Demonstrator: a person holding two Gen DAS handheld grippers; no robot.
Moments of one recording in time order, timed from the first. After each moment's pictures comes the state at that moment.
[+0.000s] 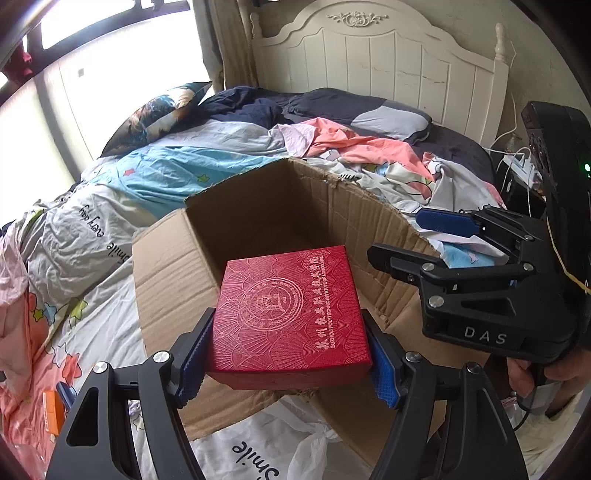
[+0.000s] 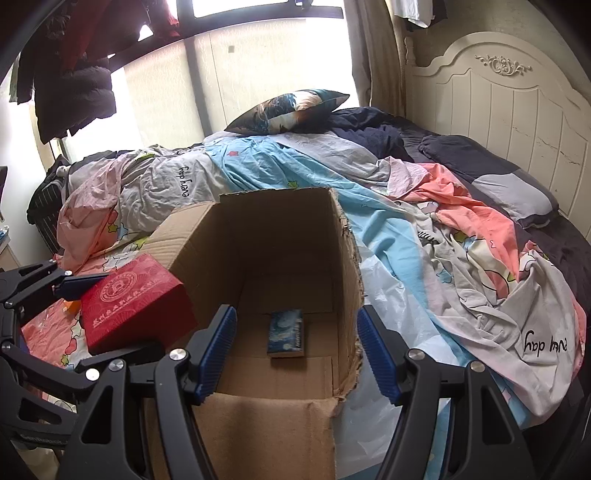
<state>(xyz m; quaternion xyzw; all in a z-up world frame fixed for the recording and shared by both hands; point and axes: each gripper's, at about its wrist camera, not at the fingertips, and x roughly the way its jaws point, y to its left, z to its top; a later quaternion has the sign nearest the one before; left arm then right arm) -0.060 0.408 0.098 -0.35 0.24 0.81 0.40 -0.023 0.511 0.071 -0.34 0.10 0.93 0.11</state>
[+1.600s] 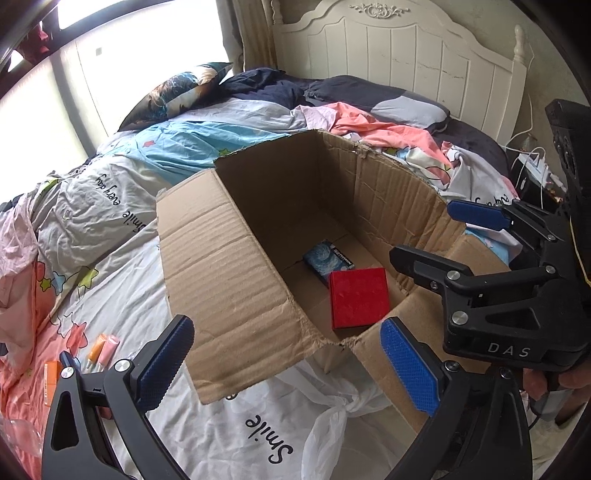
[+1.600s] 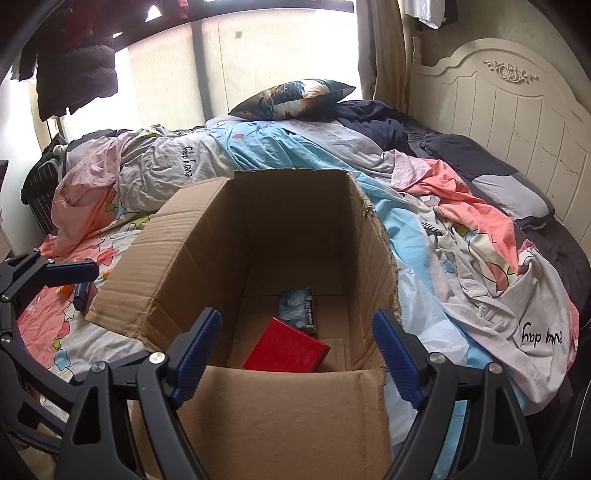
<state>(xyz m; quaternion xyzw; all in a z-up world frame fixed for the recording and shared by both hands) -0.065 0.370 0.083 -0.38 0.23 0.82 0.37 -0.026 0.476 0.063 -0.36 0.07 0.92 0.12</state>
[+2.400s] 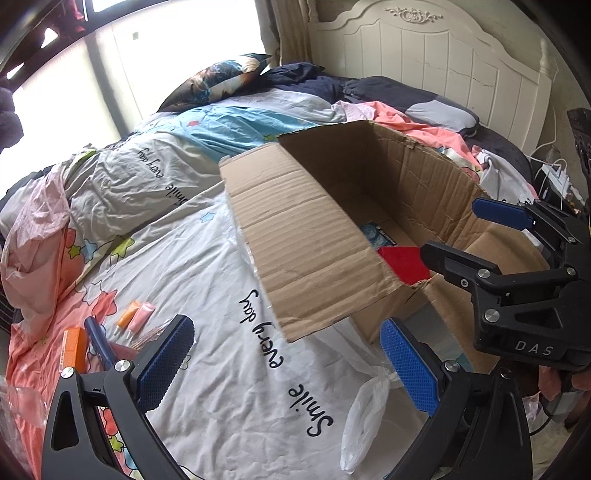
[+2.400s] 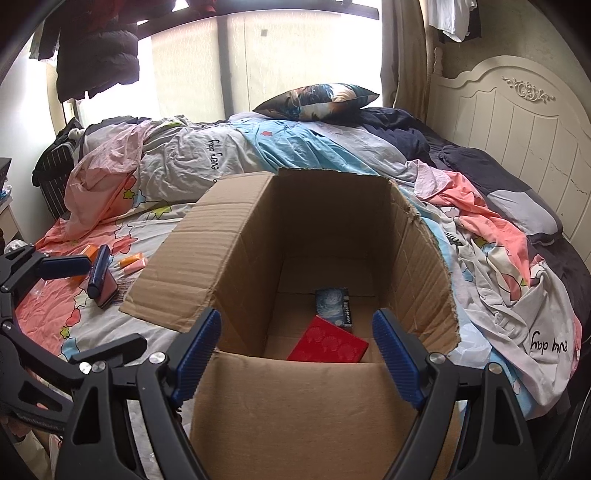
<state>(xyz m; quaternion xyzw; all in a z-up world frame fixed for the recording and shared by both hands) -0.079 0.308 0.079 -0.39 0.21 0.84 0.32 -0.034 0.430 0.064 -0.36 0.04 0.93 0.10</state>
